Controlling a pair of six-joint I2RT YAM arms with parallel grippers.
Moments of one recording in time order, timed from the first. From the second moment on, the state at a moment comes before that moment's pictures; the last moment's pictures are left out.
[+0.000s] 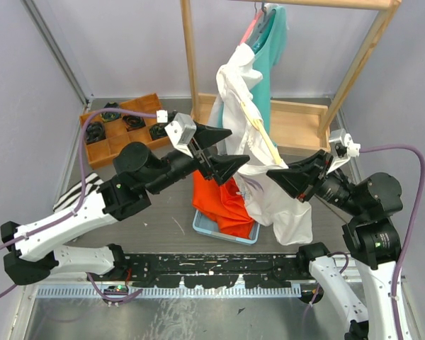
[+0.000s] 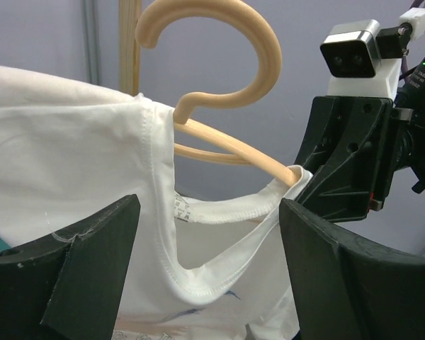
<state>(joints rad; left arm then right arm) -1.13 1.15 1.28 0.12 -0.01 -0.18 0.19 0.56 1.09 -0.37 -0.77 0.45</state>
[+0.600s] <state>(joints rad) -1.15 1.26 1.20 0.48 -0.03 0.08 0.19 0.58 1.11 -0.45 -0.74 0.51</state>
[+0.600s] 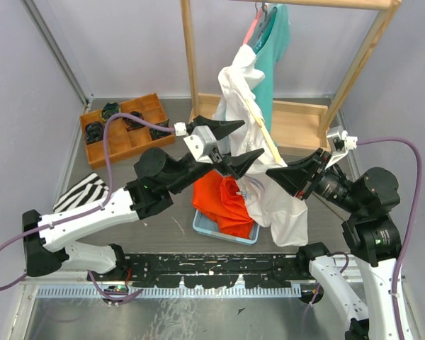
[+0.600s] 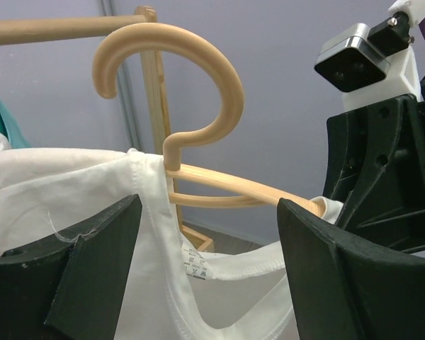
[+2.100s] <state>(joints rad) -1.18 1.42 1.28 0.69 -0.07 0.25 0.19 0.53 1.12 -0.51 -0.74 0.53</state>
